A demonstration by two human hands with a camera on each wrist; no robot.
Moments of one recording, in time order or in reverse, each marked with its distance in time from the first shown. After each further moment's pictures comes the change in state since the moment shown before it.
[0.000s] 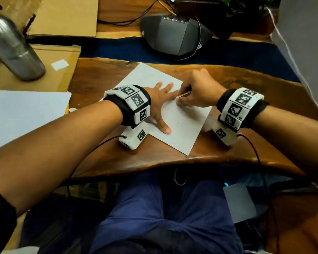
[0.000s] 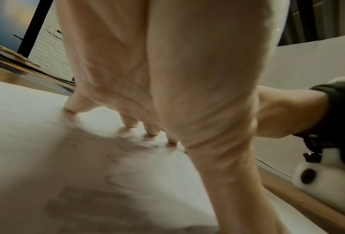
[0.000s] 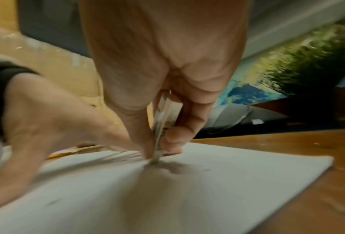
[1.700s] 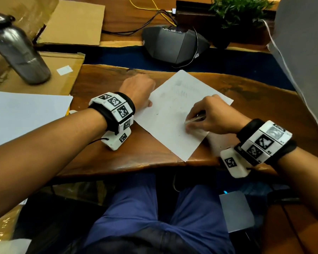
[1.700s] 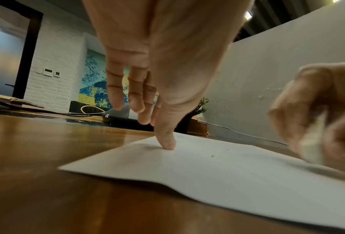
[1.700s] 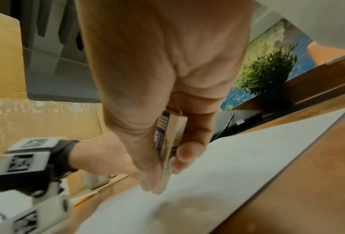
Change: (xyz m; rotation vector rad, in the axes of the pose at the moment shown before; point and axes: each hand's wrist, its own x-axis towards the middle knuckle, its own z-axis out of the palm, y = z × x) left_hand -0.020 -0.008 -0.007 0.007 0.514 -0.241; right_hand -0.066 0.031 0.001 0.128 -0.054 -0.101
